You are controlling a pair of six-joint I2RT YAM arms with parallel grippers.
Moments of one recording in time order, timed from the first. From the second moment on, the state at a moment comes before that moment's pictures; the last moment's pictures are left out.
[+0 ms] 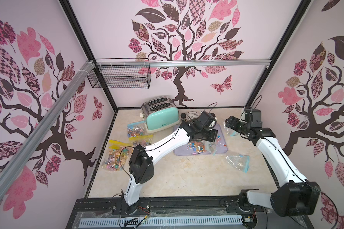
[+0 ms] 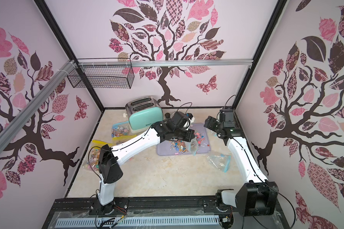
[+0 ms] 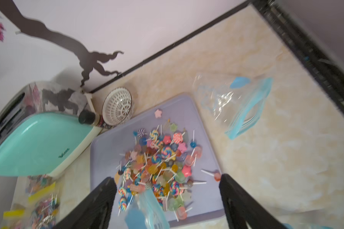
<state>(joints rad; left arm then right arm) -0.97 1.97 1.89 -0.65 0.21 -0.51 -0.02 1.26 1.19 -0.54 -0.06 0.46</state>
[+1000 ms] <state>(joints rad) -1.18 1.88 1.34 -0.46 0.01 -0.54 -0.09 1.18 1.13 -0.61 -0.16 0.46</state>
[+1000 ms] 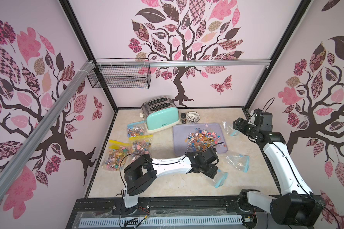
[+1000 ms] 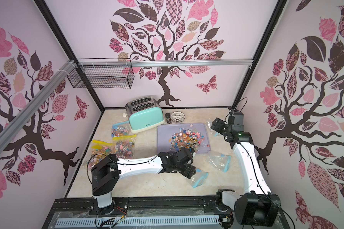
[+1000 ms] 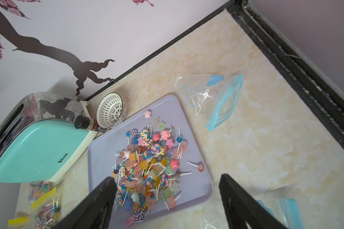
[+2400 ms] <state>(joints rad) -0.02 1.85 1.28 -0.76 -0.21 -0.64 0.74 1.35 0.62 -0.56 0.05 0.69</state>
